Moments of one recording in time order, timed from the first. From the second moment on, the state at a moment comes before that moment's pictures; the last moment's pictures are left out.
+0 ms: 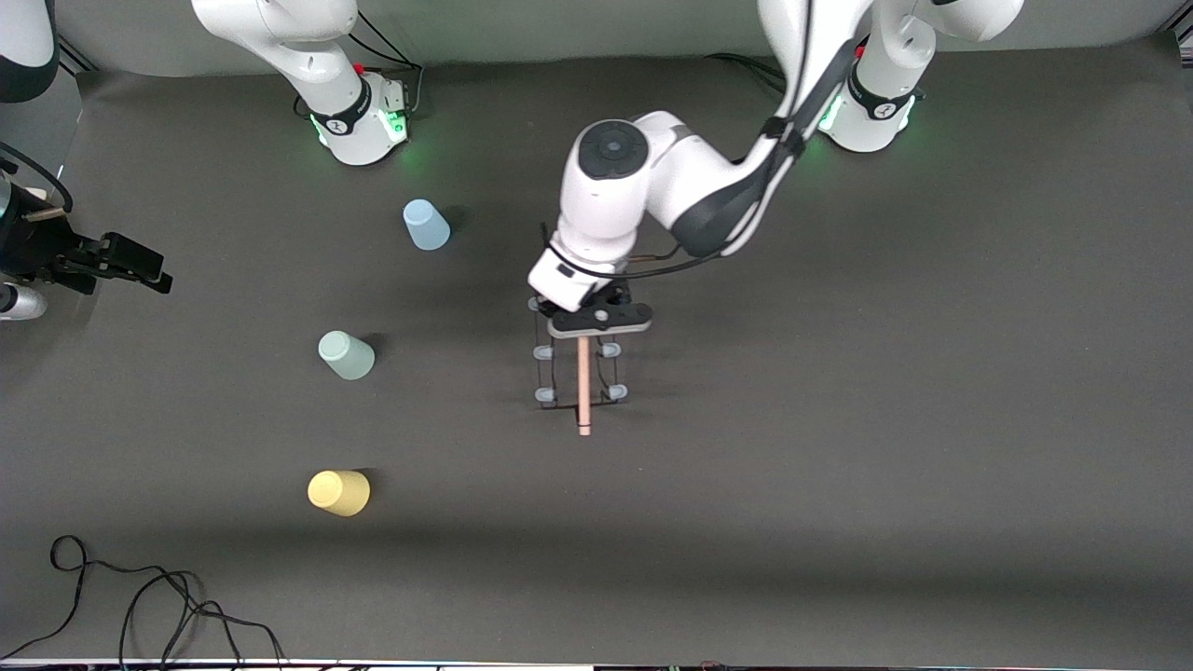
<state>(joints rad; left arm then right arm) -0.76 0.59 -0.11 -1.42 0.06 2.24 -1.05 -0.04 0.00 0.00 -1.61 0.01 1.59 0.01</state>
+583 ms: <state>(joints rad) -0.86 0.70 -0.10 -1.38 0.15 2.34 -1.17 -0.04 0.00 0.00 -1.61 0.01 1.59 0.01</state>
